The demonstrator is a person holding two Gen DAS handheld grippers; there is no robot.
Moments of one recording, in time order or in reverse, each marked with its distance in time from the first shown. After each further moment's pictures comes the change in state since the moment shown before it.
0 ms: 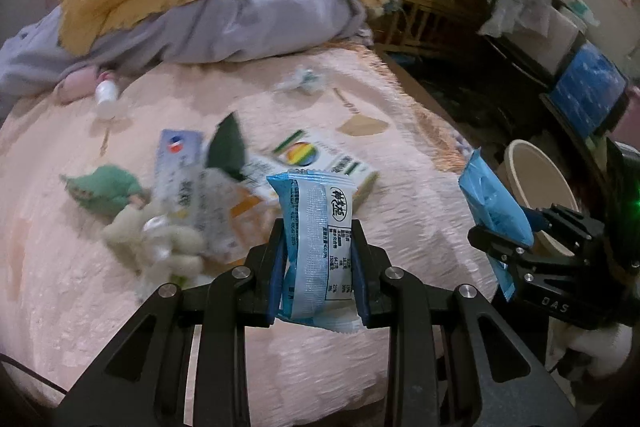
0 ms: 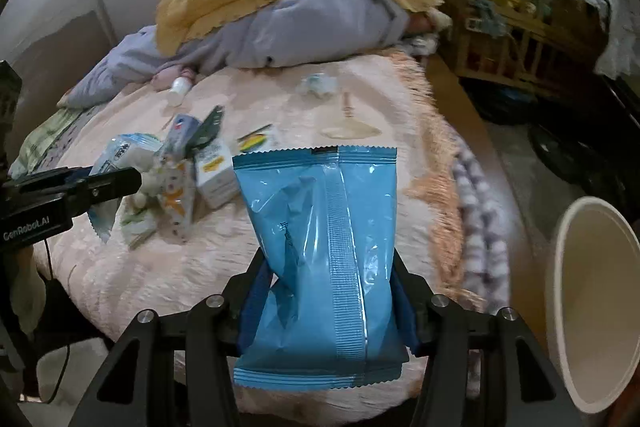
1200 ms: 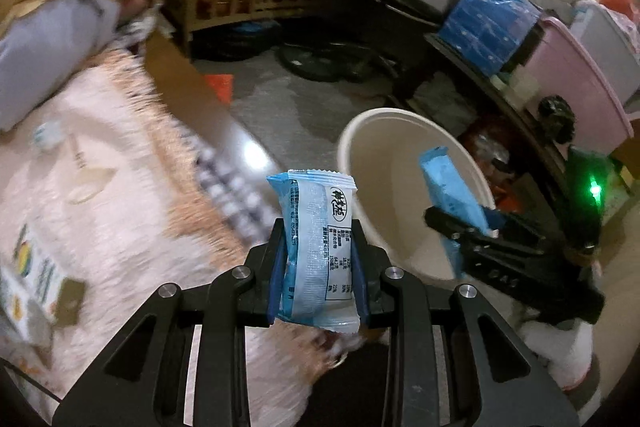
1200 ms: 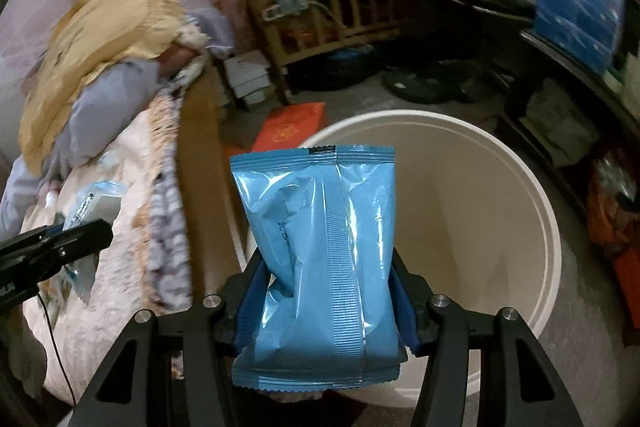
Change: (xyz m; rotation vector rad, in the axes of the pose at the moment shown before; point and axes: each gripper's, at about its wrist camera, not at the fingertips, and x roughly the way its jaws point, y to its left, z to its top) left arm 0.097 -0.220 0.059 0.234 0.135 -0.362; right arm -0.063 -0.222 -0.056 0.457 -0.040 -0.277
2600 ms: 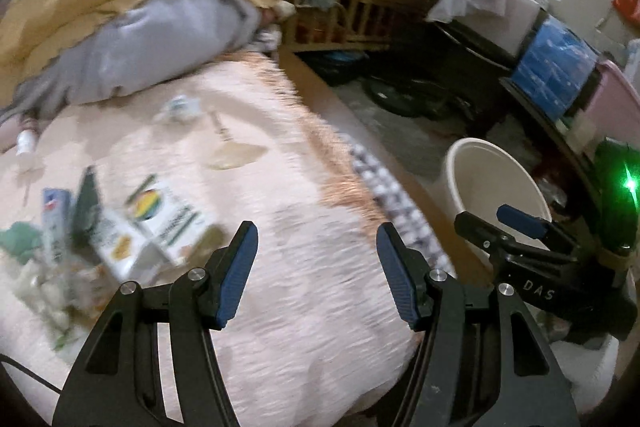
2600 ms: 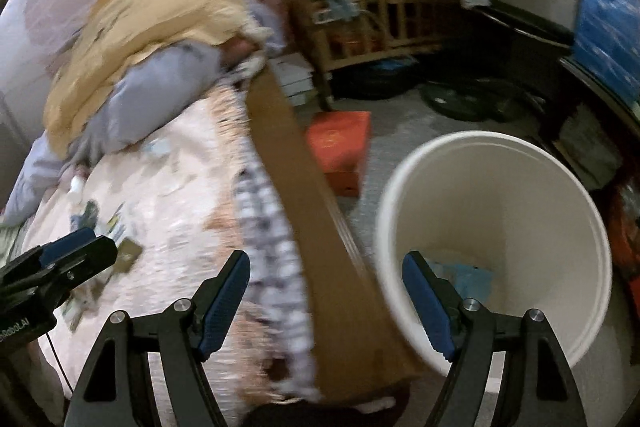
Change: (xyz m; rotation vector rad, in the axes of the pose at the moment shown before) left arm -0.081 0.078 -0.062 -0.145 -0.146 0.278; right arm 0.001 0.107 -0.005 -0.111 -0.030 0.082
